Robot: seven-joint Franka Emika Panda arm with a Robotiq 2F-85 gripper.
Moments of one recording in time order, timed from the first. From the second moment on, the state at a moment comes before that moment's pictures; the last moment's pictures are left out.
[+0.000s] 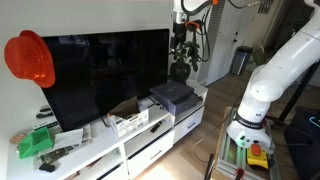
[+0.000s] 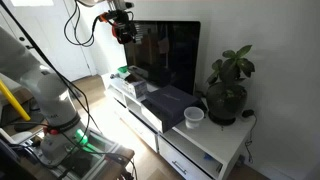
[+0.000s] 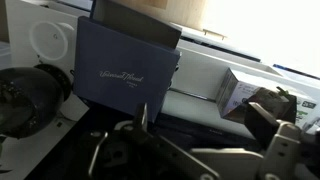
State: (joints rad) arm -0.08 -0.40 -0.02 -2.22 -0.16 1.92 0.03
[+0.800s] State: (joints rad) arm 0.05 -0.26 0.02 -2.29 -0.07 2.03 -0.06
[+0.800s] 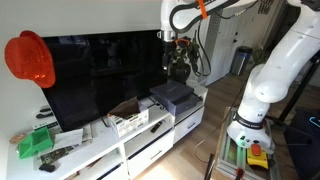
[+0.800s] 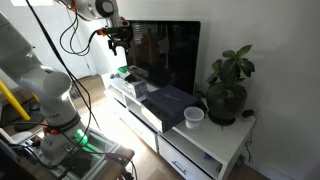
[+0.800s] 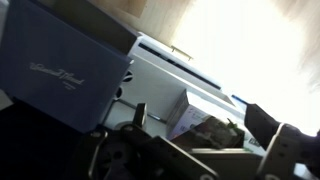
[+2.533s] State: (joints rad) arm 0.27 0.36 -0.01 -2.28 -0.47 2.84 0.22
